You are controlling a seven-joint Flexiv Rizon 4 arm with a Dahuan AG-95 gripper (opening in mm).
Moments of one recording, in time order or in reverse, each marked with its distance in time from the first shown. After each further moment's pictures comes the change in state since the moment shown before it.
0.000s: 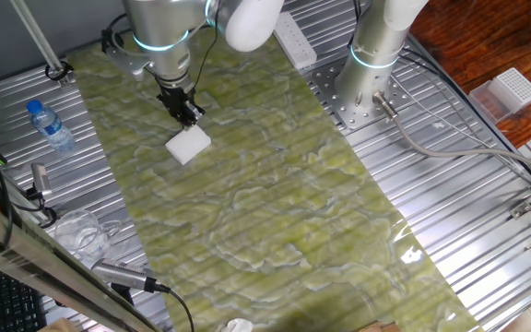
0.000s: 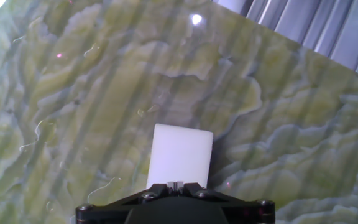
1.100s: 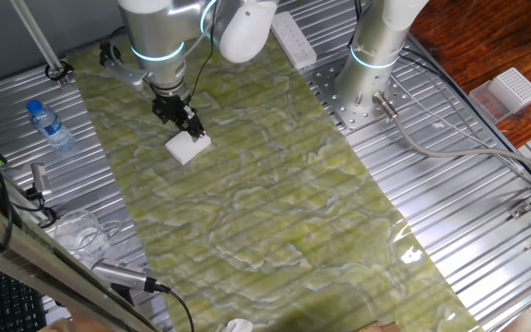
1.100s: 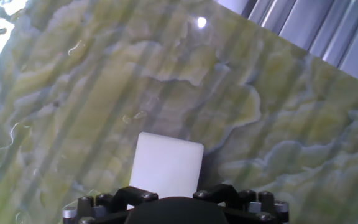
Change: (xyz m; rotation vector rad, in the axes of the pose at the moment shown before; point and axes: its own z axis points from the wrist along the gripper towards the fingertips) arm -0.011 -0.018 0.039 0.034 0.010 -0.079
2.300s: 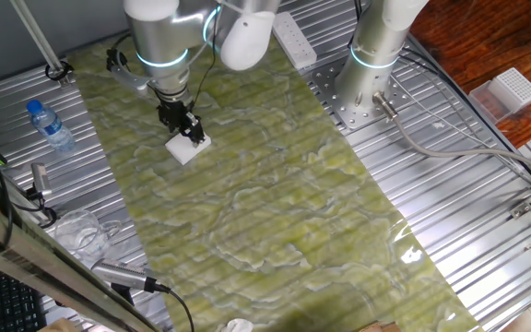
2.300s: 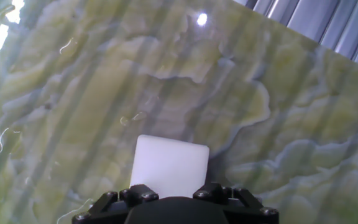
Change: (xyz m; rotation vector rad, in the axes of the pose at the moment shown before) arm 0.005 0.004 0.022 -0.037 -0.029 0.028
